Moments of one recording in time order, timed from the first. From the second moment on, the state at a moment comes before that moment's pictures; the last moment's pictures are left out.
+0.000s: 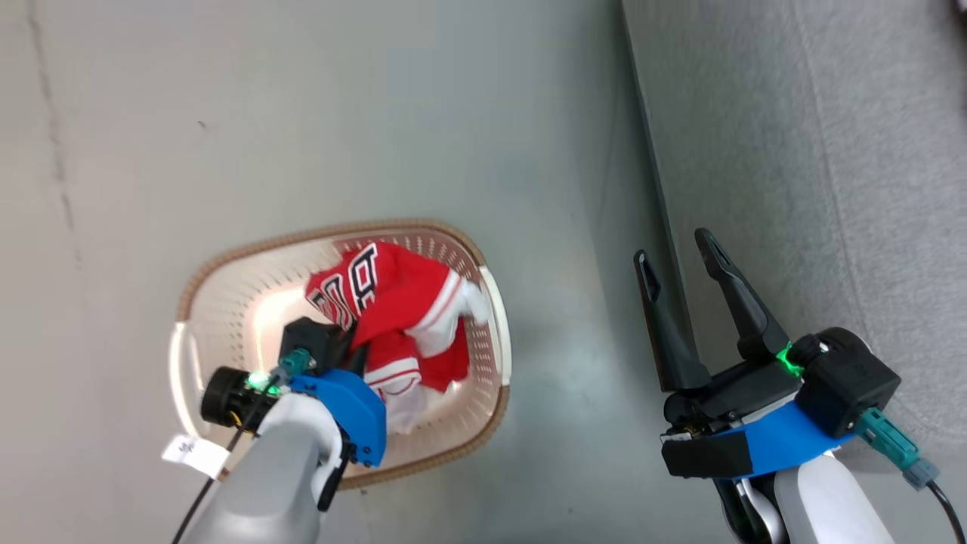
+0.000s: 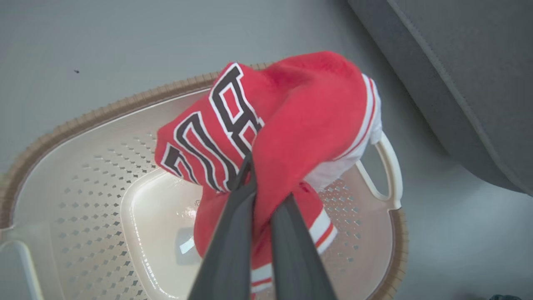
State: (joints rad) left arm -0.62 0.08 -0.51 1.10 -0.34 -0.13 -0.26; right arm -0.21 -0.05 0.21 -0.01 0.20 0.13 -0.23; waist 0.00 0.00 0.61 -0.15
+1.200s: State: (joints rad) left arm -0.47 0.05 -0.71 0.88 -0.50 -0.13 -0.26; right arm 0.06 -0.05 0.19 0.04 0.21 0.13 -0.11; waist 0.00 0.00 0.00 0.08
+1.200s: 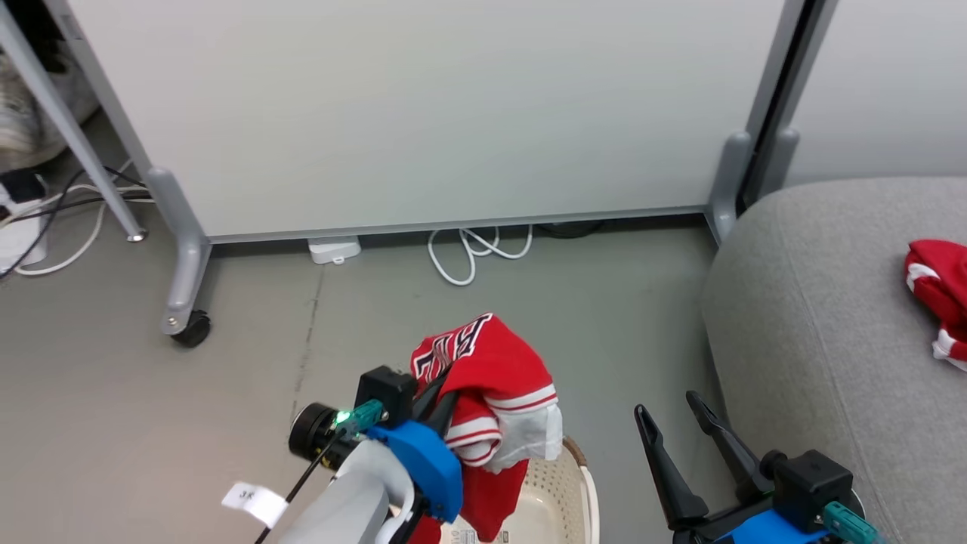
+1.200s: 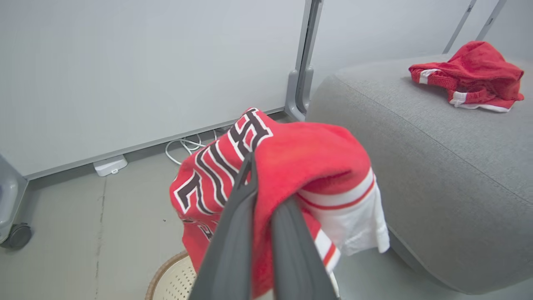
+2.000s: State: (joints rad) left arm -0.66 0.05 -0.98 0.71 -0.73 -0.03 -0.17; right arm 0.08 -0.05 0.19 0.05 0.22 0.13 -0.09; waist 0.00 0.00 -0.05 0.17
